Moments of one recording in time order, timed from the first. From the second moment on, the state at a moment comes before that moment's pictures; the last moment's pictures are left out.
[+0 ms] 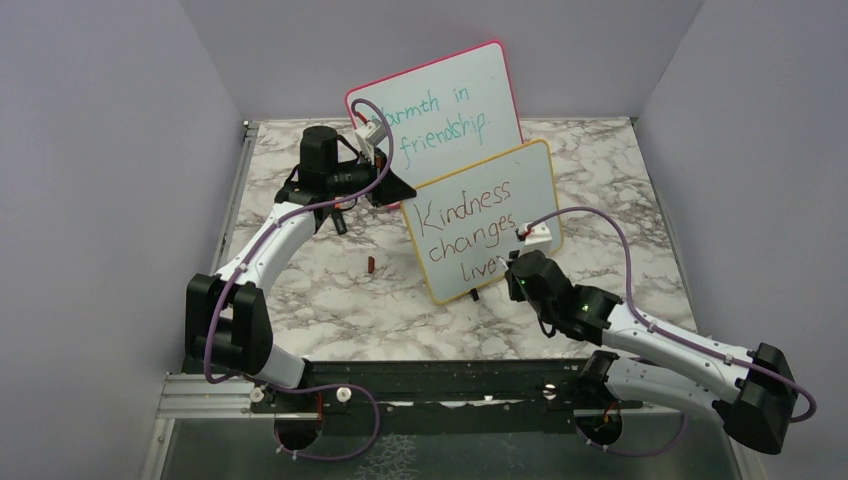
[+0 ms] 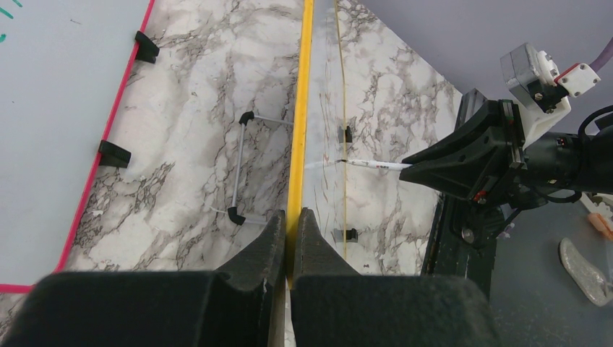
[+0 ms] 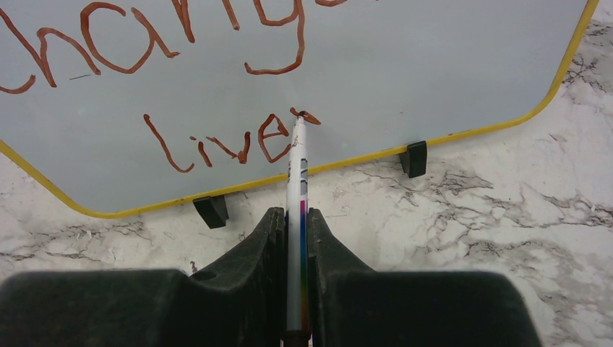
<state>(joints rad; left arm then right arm) -0.26 1.48 1.15 -0.05 0.93 -0.16 0.91 0.92 0.57 -0.31 0.54 0.44</state>
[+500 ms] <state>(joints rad) -0.26 1.48 1.15 -0.05 0.93 -0.16 0.91 0.94 0.57 -0.33 0.53 0.45</state>
